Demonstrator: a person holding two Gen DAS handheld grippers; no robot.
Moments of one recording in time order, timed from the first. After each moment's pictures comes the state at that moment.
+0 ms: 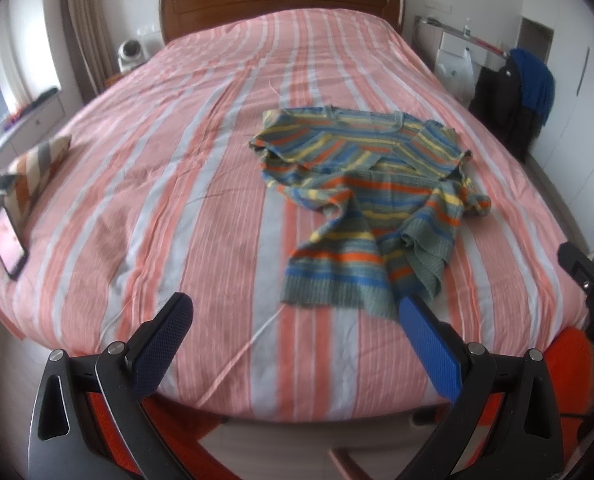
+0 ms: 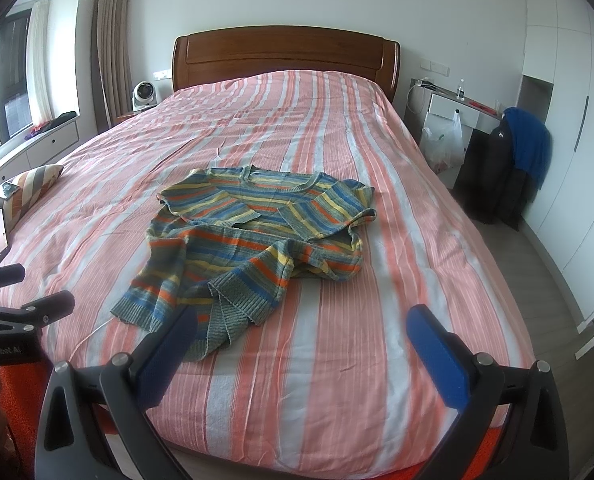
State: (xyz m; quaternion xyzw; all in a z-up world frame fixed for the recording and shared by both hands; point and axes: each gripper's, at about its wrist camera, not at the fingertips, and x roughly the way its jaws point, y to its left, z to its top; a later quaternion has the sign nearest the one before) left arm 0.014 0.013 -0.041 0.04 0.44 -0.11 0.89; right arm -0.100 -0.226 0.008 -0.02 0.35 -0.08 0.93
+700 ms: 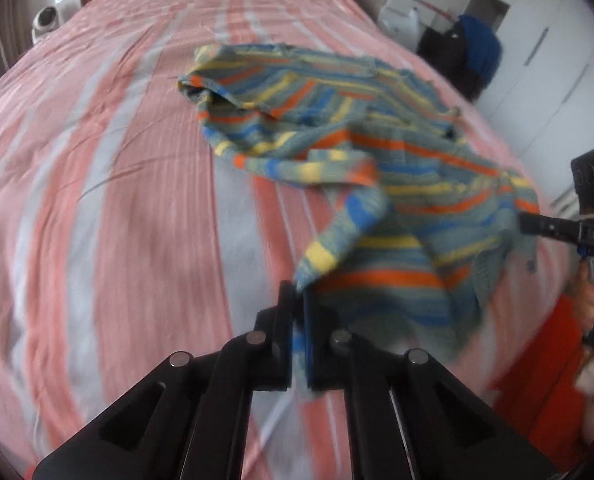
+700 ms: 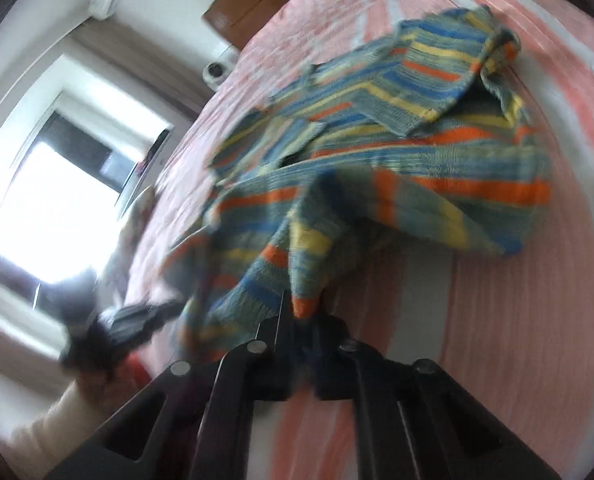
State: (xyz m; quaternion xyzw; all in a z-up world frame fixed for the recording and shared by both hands) left arm 0.112 0.020 -0.132 0.03 0.50 -0.27 0.82; right arm 0.012 -0.312 -0.111 0.27 0.47 0.21 0.82
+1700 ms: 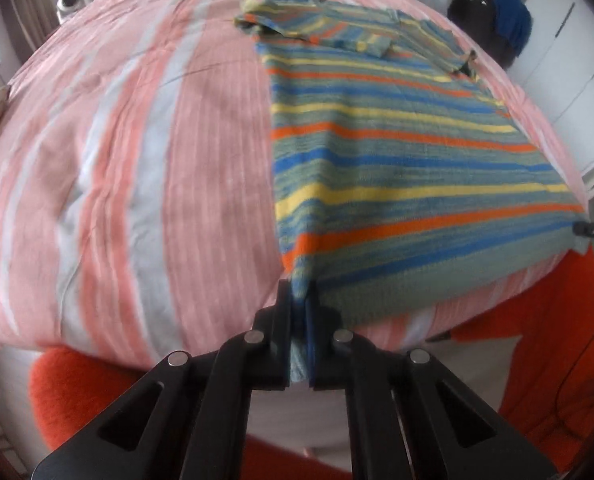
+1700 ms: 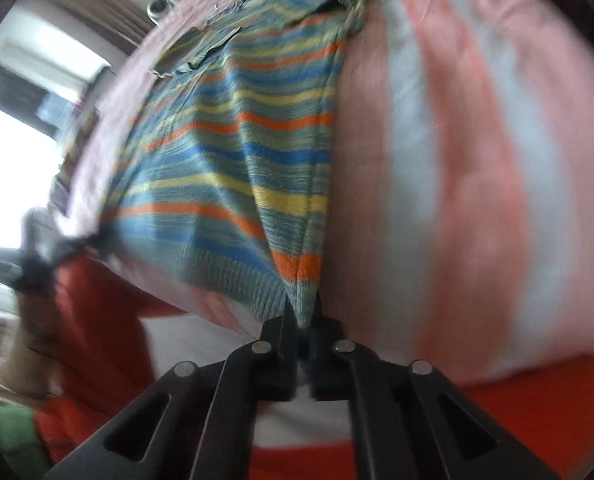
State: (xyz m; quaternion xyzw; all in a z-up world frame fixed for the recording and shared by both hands) left arm 0.038 0.054 -0.133 0.08 0.56 -0.19 0.80; right arm -0.135 -0.374 -0.097 0.15 0.60 0.07 0.78
